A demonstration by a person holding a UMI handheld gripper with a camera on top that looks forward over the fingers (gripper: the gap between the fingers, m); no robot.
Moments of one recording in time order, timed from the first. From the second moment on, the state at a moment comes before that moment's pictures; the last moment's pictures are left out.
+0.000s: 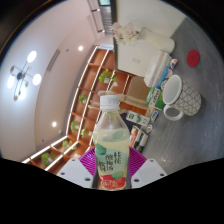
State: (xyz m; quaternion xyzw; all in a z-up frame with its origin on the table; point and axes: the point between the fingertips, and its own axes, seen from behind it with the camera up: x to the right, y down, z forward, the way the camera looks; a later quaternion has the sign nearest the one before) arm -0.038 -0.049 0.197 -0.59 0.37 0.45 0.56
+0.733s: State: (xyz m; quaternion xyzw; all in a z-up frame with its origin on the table) arm 0.044 -0.002 0.179 -0.37 0.58 0.63 0.36
